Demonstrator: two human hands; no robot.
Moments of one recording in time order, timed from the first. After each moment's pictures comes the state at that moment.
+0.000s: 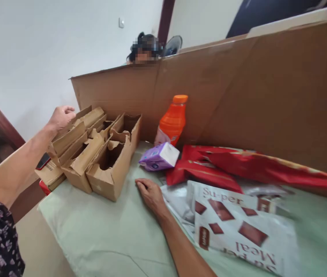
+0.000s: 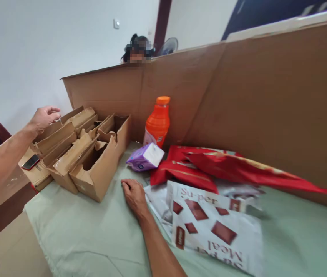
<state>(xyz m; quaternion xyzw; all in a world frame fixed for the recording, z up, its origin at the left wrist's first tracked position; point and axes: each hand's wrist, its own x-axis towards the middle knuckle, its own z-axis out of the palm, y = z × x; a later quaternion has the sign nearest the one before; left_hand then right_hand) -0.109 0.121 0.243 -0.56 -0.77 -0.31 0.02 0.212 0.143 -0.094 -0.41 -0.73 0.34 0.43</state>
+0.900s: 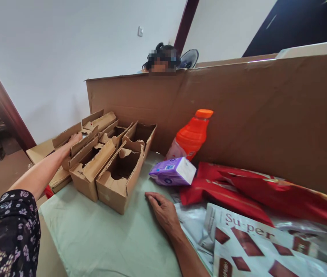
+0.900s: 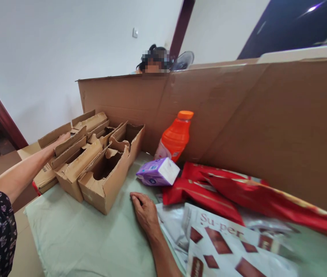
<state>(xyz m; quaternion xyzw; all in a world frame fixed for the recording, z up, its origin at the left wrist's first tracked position) -0.182 0.144 0.149 -0.46 -0.88 -0.06 0.01 0.221 0.144 -0.101 -0.41 -0.72 0.37 0.43</state>
